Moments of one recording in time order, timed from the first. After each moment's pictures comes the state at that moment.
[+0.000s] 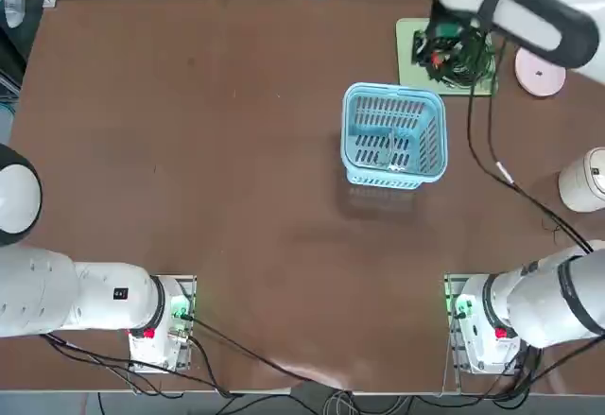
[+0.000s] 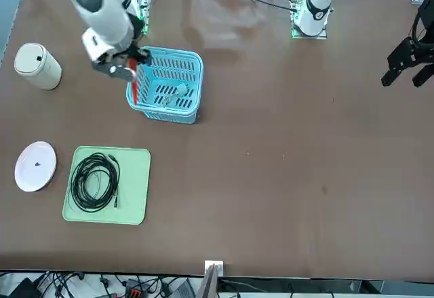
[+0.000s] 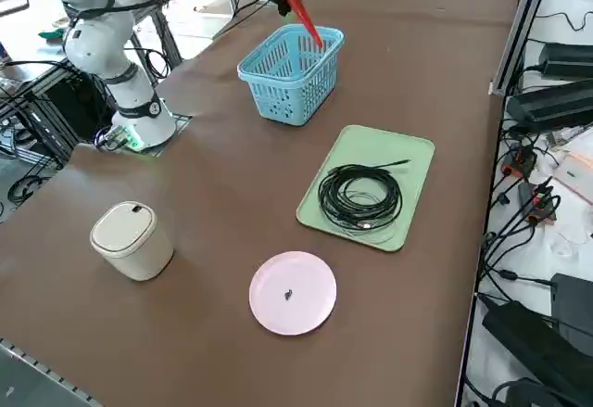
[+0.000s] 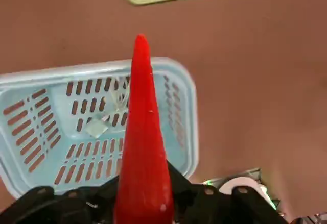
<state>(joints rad) 0.34 -0.03 0.05 -1.85 0.02 1.59 0.60</state>
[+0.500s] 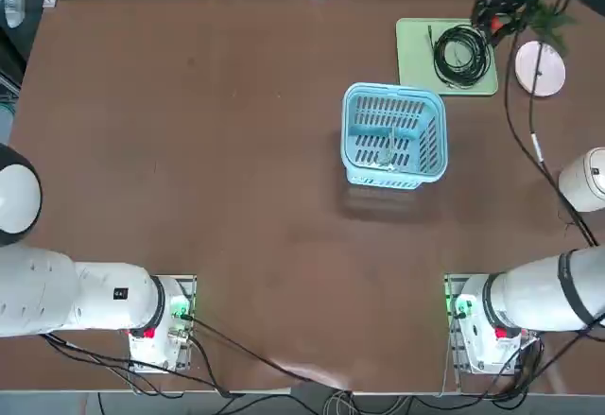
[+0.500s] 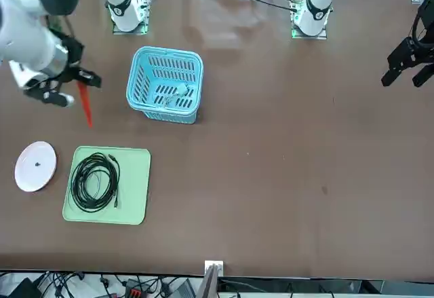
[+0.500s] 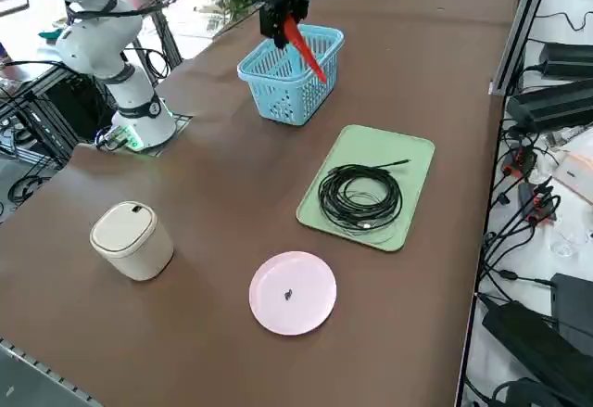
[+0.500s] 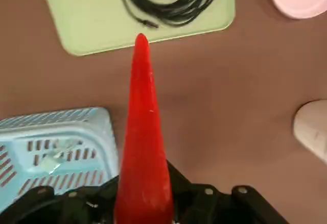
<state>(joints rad) 0.03 0.03 0.04 -1.78 -0.06 1.60 0.28</state>
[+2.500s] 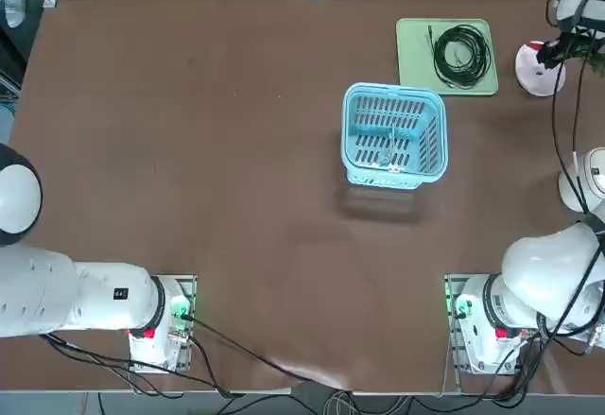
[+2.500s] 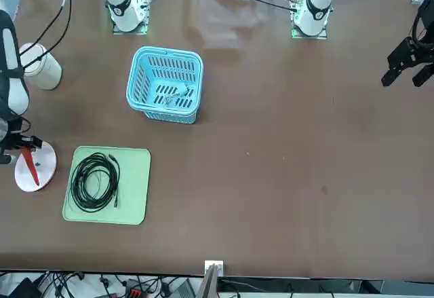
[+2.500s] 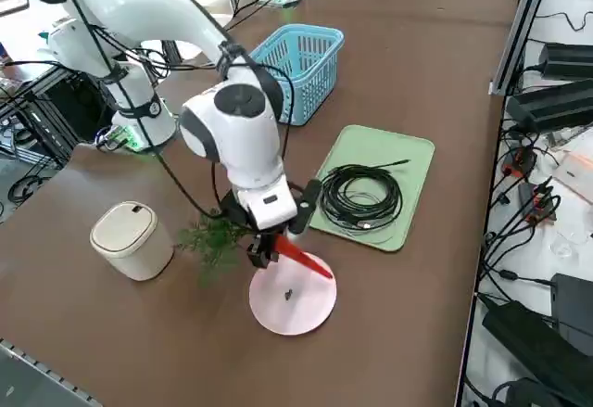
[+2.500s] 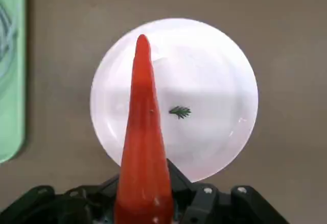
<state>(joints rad) -0.49 0.59 0.04 -1.69 -0.14 2.34 -0.44</state>
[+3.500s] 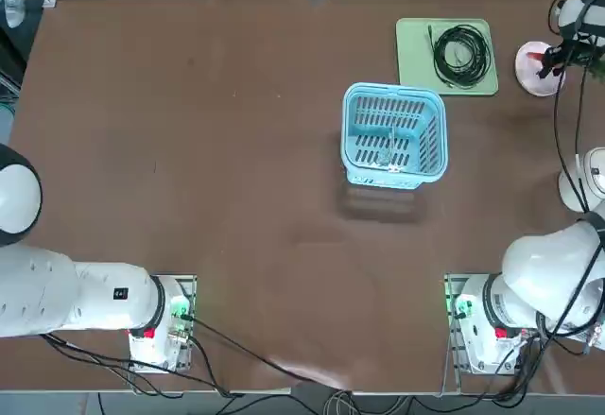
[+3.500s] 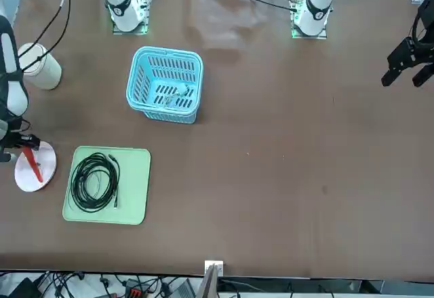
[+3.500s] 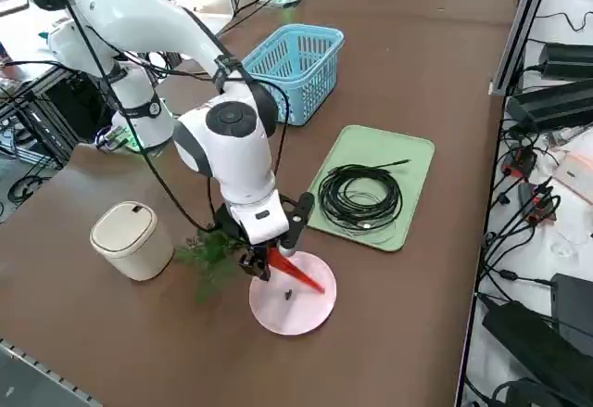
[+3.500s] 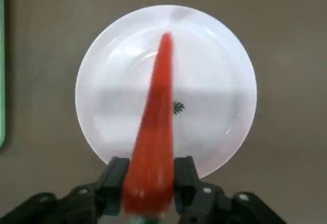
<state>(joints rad) -0.51 0.61 0.04 -1.69 -0.14 2.34 -0.45</state>
